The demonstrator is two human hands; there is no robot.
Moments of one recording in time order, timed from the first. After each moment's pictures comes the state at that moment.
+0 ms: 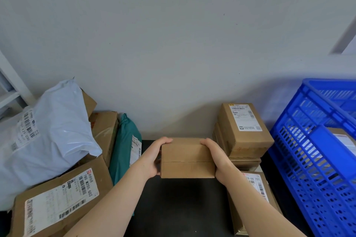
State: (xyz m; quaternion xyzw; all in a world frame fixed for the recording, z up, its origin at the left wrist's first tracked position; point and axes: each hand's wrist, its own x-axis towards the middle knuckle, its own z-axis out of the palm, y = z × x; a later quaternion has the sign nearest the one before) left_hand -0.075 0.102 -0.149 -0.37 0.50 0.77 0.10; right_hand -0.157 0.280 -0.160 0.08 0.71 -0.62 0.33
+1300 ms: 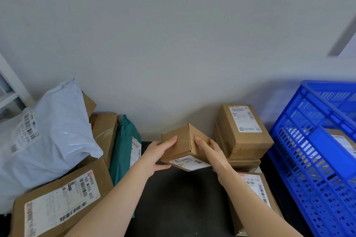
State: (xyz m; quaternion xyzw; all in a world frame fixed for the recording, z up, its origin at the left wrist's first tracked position) left_hand -0.079 0.098 -0.147 -0.34 0.58 0.73 0.06; right_hand -0.142 0.271 -0.138 0.03 0.78 -0.57 0.26
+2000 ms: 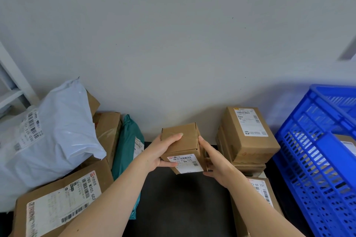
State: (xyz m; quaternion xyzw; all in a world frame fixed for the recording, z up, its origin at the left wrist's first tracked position) left_hand -0.085 0.093 -0.127 -0.30 0.59 0.74 0.08; right_hand -0.147 0.261 -0.136 0.06 0.72 -0.57 0.38
